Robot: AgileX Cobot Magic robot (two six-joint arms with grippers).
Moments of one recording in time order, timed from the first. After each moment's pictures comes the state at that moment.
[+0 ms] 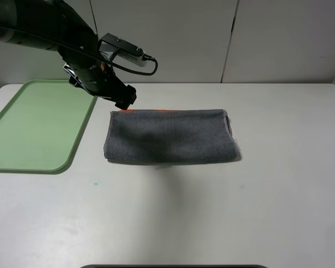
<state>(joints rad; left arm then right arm) -0.51 1.91 -1.27 0.53 0.46 -0.39 -0.14 -0.01 -0.50 0.02 1.03 0.00</state>
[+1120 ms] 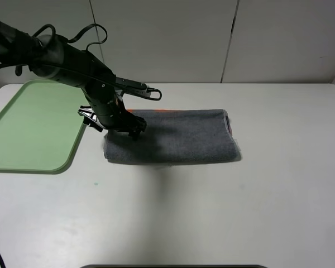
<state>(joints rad) -0.51 2.11 -1.26 0.37 0.40 -0.51 -0.14 -0.01 -0.50 0.02 1.03 0.00</state>
